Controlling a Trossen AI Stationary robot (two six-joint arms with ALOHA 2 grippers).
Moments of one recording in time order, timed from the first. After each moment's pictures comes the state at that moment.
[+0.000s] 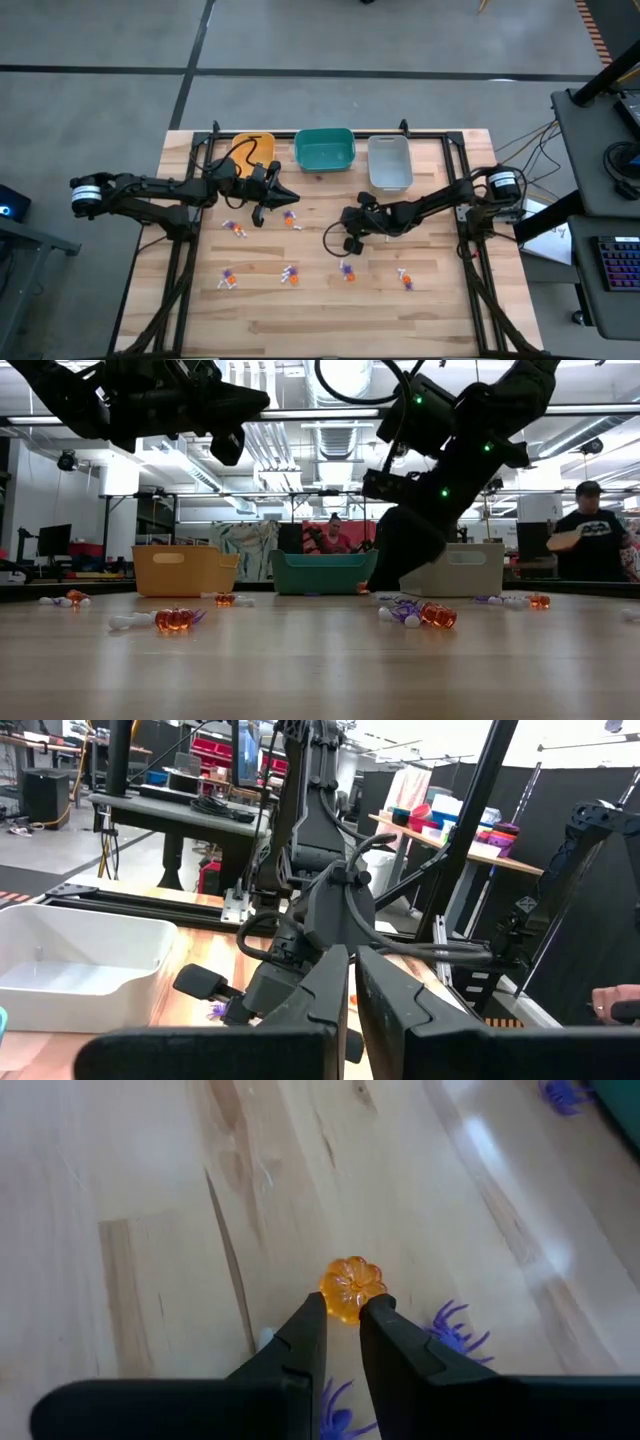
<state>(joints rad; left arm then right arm) 0.26 1.16 0.45 0.76 0.45 -0.24 0.06 1.77 0.85 0.03 0.31 0.21</state>
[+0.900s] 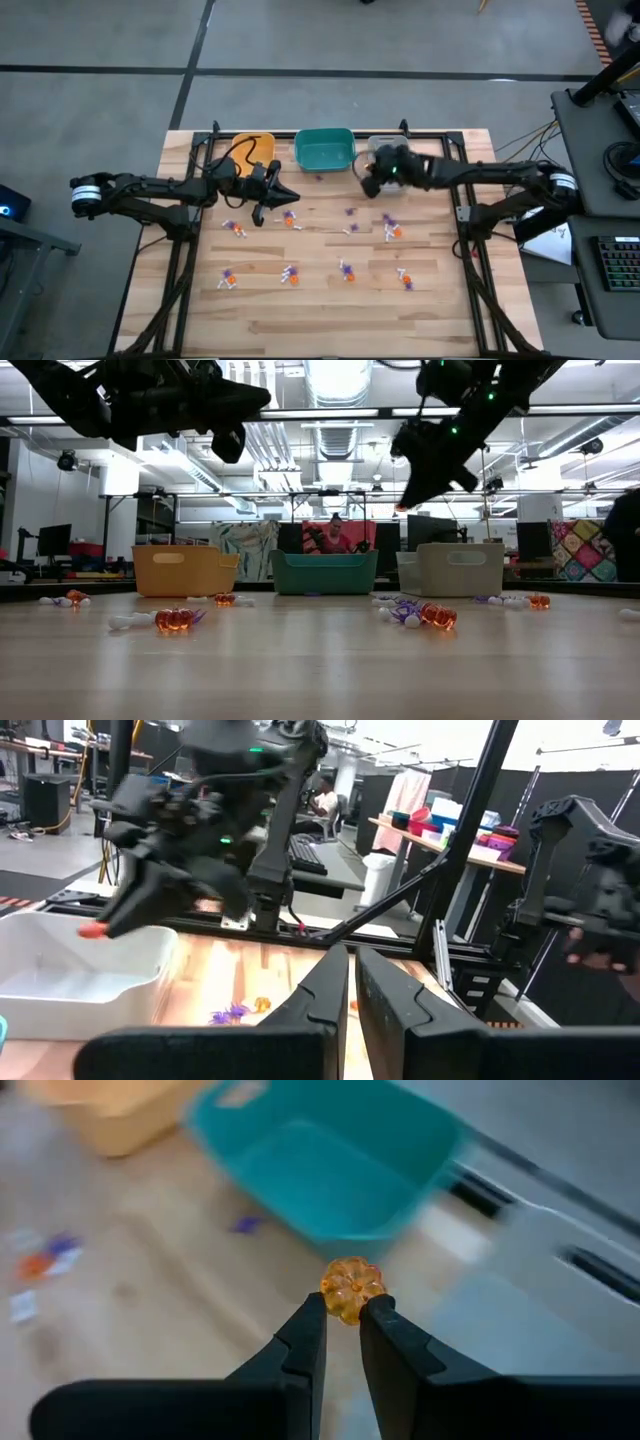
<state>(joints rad) 0.26 1.16 0.46 0.76 0.45 -0.25 -0.32 1.31 0.85 -0.28 0.30 0.37</state>
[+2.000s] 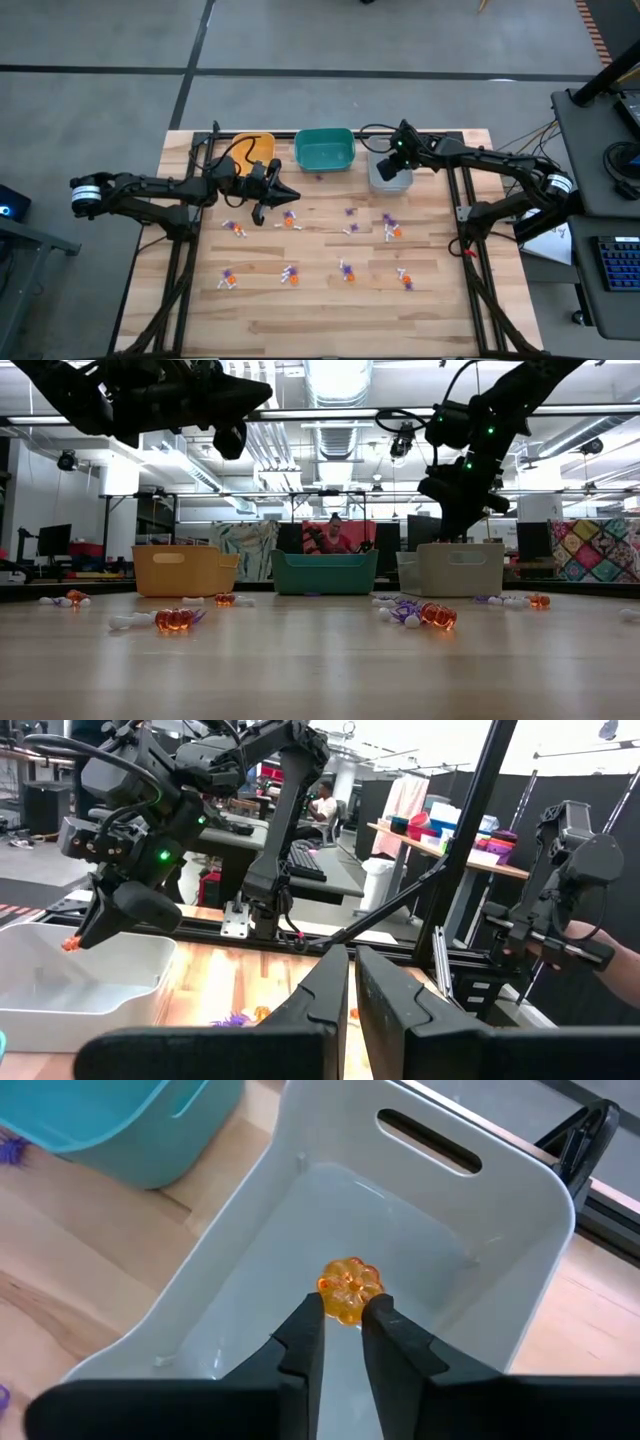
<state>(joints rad) 0.26 1.16 0.48 0.76 0.45 -0.25 -0.62 1.35 0.85 -0.49 0.17 0.31</state>
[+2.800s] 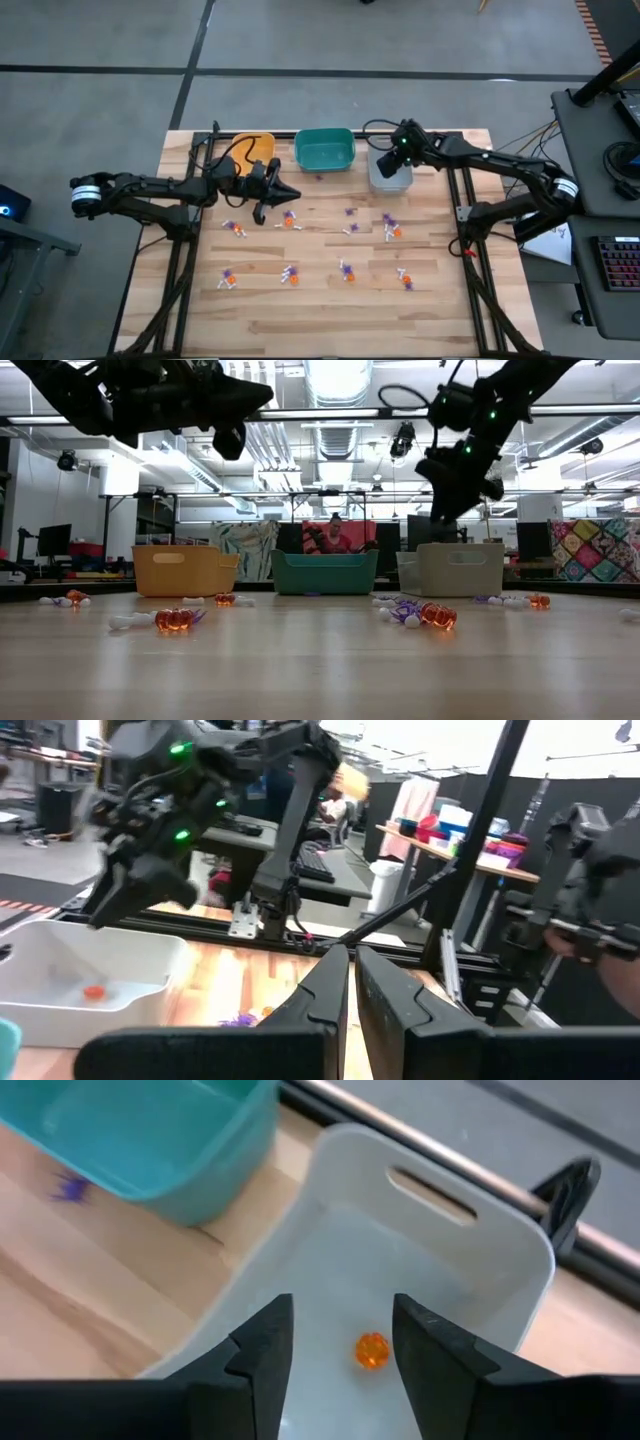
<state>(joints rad) 0.26 1.16 0.48 0.76 0.42 -0.25 -0.59 1.29 0.88 -0.49 0.18 0.29</state>
